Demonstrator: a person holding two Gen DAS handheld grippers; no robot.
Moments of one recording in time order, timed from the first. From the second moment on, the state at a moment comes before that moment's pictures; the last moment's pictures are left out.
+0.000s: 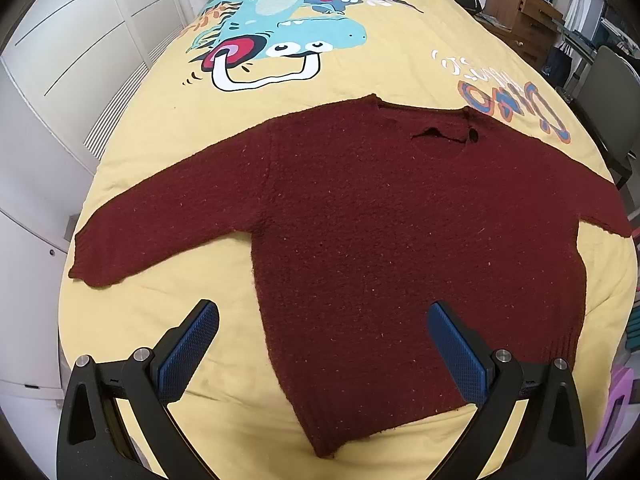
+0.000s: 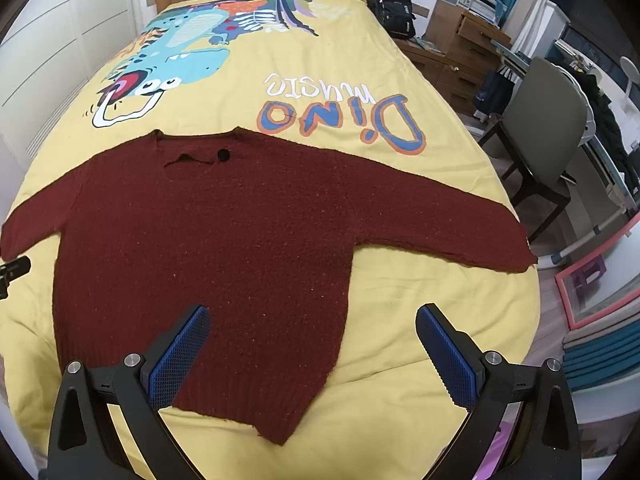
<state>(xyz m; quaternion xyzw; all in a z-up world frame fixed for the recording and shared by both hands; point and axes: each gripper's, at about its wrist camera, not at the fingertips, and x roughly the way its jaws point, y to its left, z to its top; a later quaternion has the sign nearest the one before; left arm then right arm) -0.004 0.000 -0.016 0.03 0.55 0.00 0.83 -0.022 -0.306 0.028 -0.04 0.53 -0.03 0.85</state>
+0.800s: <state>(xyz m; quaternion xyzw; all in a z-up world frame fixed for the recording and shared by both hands) -0.003 -0.006 -0.014 0.04 0.55 -0.01 0.83 -0.023 -0.310 0.025 -0.04 0.54 -0.03 0.84</state>
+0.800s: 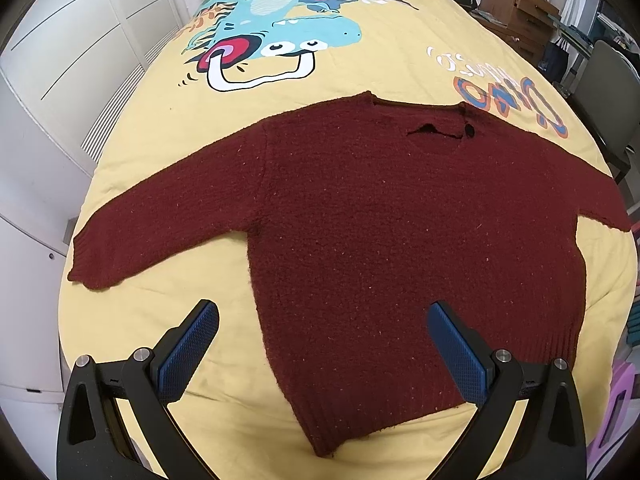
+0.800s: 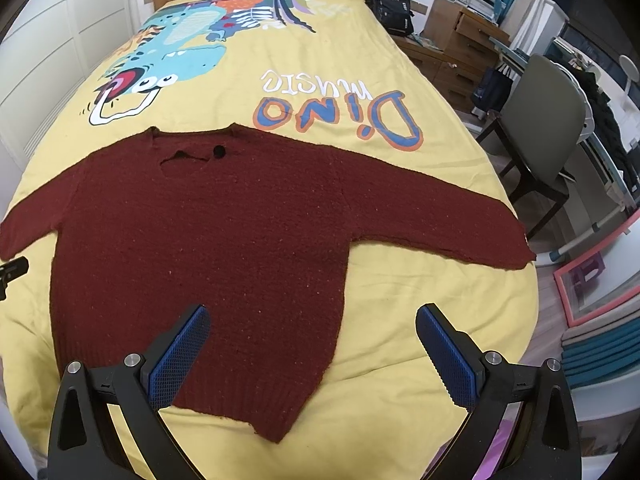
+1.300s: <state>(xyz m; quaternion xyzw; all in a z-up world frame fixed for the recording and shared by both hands) -0.005 -0.005 -0.015 0.04 0.55 -0.01 0.83 -0.025 -0.310 0.022 -0.04 0.54 -0.03 0.84</state>
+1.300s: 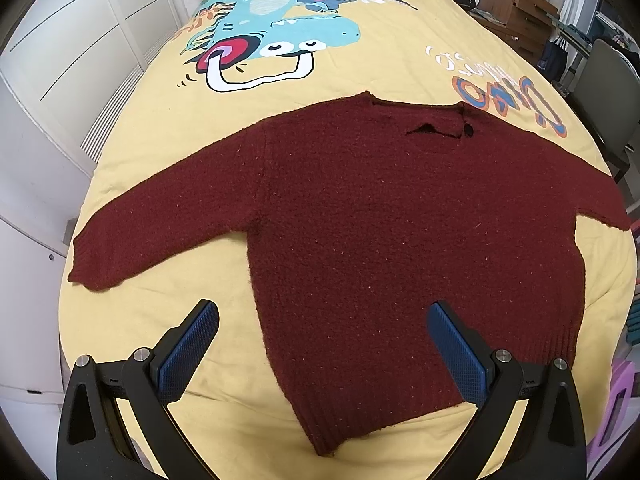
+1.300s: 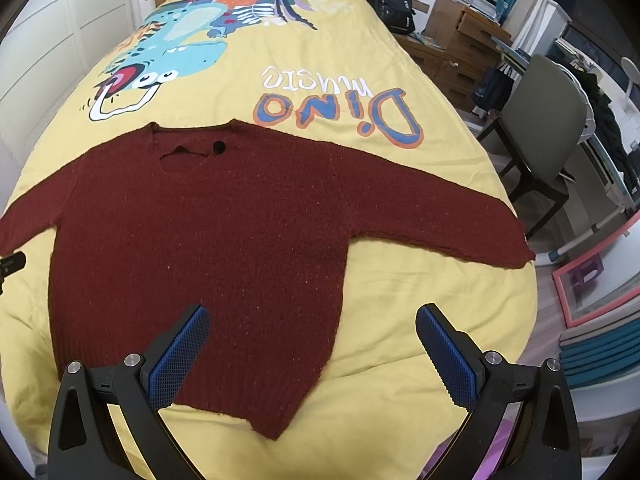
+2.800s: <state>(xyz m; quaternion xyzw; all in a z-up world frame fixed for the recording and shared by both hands) 0.023 -0.006 -0.029 0.07 0.56 0.01 0.83 0.020 -0.376 -0.003 0.00 0.52 -0.07 0.85</state>
